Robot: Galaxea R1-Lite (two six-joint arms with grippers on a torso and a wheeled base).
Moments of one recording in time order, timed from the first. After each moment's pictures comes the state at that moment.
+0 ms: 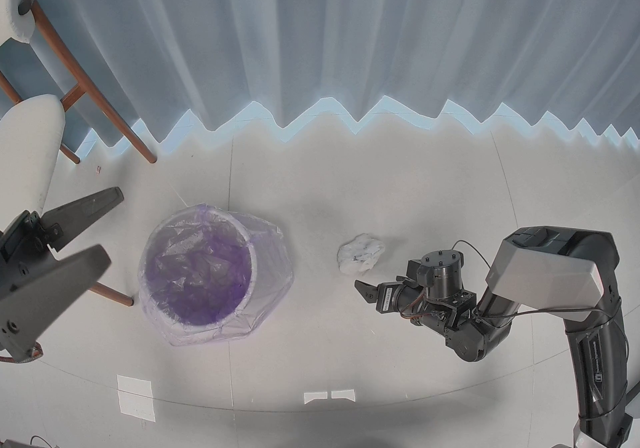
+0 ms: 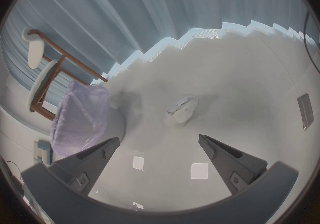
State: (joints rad) left arm -0.44 0.96 -0.45 -0.75 -0.58 -0.32; right arm 0.36 2.47 -0.95 -1.11 -0.01 0.33
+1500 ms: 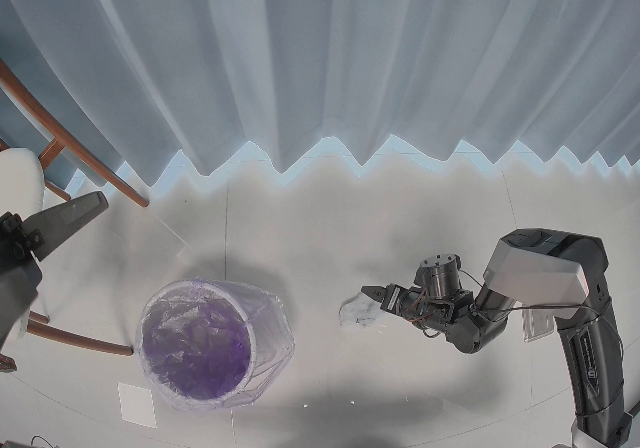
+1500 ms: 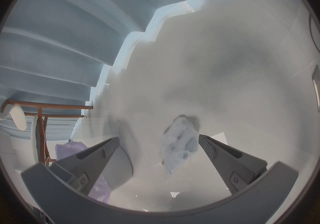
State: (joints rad) left arm -0.47 0.91 -0.49 -0.74 -0.69 -0.45; right arm 0.30 2.55 -1.05 -0.94 0.09 0.69
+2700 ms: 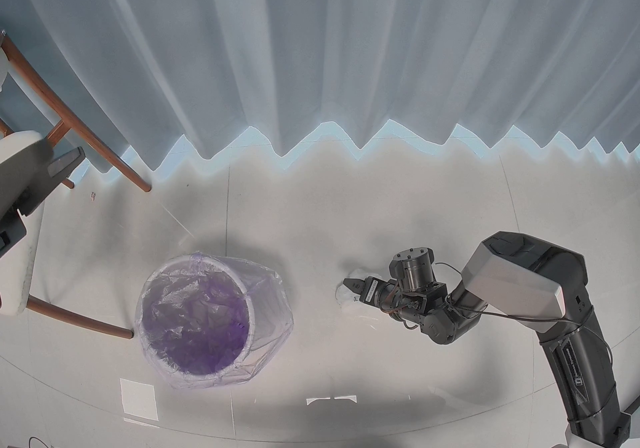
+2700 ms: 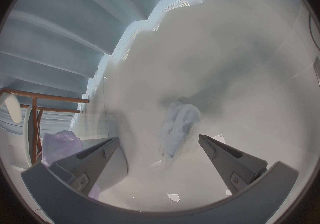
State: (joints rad) left arm -0.22 0.93 -0.59 -0.62 -0.68 -0.52; right arm 0.35 2.64 -1.30 -0.78 0.03 0.68
